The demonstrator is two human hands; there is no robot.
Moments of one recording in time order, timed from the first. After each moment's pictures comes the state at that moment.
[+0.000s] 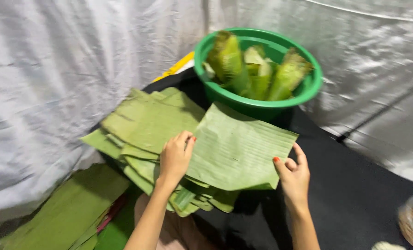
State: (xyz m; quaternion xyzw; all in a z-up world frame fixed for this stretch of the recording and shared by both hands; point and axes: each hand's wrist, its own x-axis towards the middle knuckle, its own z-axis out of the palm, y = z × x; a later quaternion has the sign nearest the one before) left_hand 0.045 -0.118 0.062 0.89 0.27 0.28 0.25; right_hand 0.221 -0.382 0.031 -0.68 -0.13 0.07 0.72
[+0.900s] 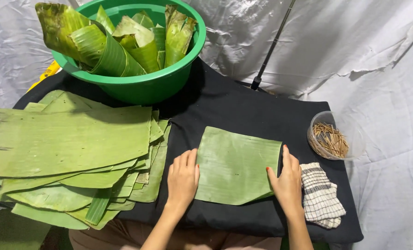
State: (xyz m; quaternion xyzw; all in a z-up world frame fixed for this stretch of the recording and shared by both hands) left_hand 0.120 -0.348 -0.027 0.94 0.07 0.29 0.16; right_hand 0.203 -0.628 -0.019 -0.95 -0.11 -0.17 0.23
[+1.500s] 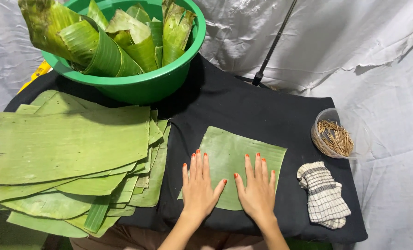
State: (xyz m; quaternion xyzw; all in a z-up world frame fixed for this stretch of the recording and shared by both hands) left_hand 0.119 -0.385 -0.079 0.98 0.06 0.18 0.10; right_hand 0.165 -0.558 -0.057 -0.99 -0.13 -0.07 0.07
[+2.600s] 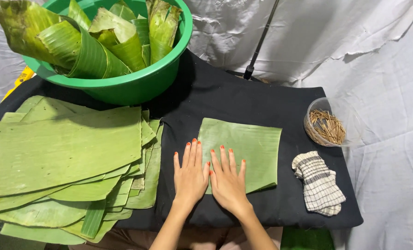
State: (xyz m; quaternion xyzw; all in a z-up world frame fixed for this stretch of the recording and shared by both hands) left_hand 0.143 -0.361 -0.067 0.97 0.04 0.19 0.14; right_hand 0.157 -0.498 -0.050 -0.96 -0.23 0.01 0.16
